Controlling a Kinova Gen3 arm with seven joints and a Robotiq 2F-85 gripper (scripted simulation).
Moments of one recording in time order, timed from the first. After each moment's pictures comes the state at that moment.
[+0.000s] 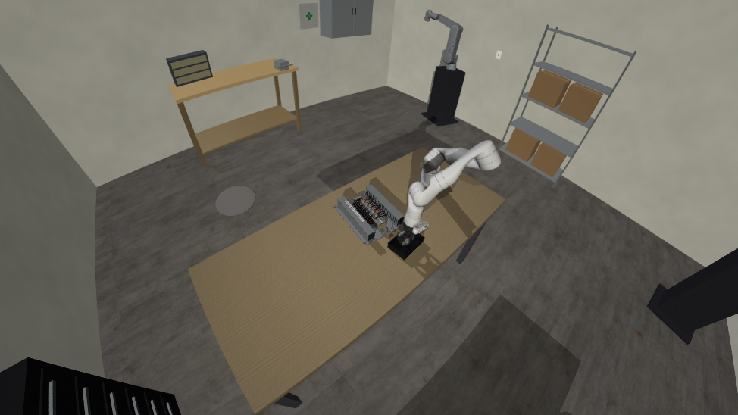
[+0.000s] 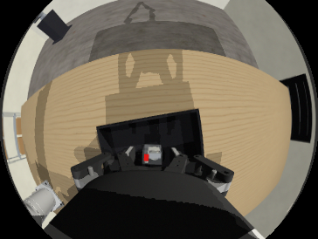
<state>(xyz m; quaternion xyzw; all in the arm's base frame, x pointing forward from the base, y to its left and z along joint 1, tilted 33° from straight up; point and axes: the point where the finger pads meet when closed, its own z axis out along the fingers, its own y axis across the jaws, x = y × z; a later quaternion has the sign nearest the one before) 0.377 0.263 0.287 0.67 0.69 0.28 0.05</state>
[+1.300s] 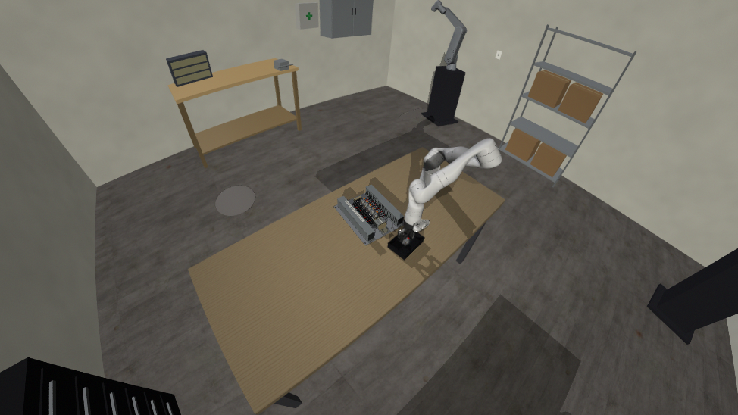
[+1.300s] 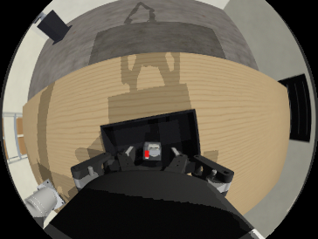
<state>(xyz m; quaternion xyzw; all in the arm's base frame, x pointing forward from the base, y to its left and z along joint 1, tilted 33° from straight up) 0.371 0.258 0.299 0.67 0.69 0.27 0.05</state>
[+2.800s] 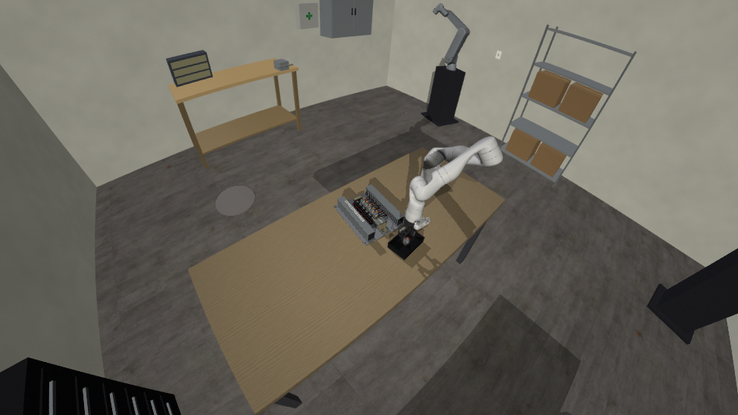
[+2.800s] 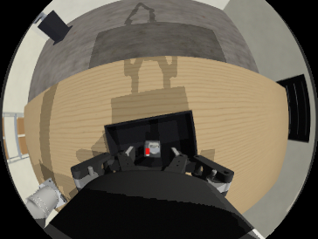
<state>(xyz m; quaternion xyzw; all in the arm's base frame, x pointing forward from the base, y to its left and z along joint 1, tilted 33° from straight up) 0.364 0.253 0.312 0.67 0.69 0.28 0.05</state>
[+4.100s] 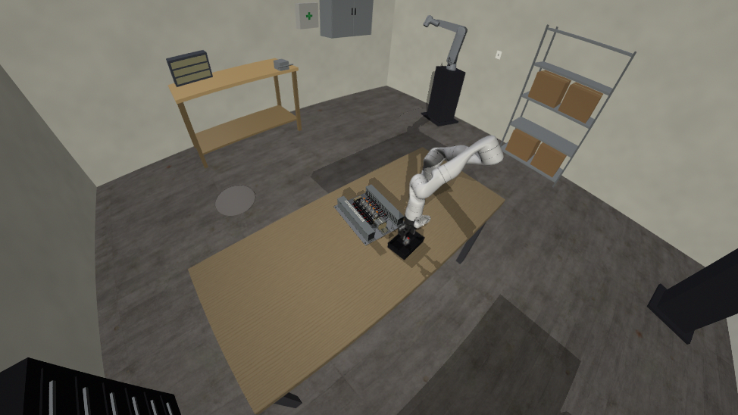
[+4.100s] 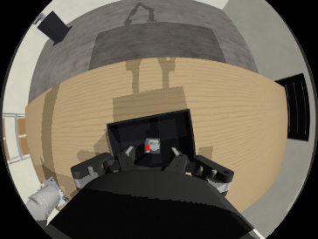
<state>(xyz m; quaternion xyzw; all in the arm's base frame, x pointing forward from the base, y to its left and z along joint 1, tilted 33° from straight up) 0.359 0.247 0.321 0.67 0.69 0.27 0.05</state>
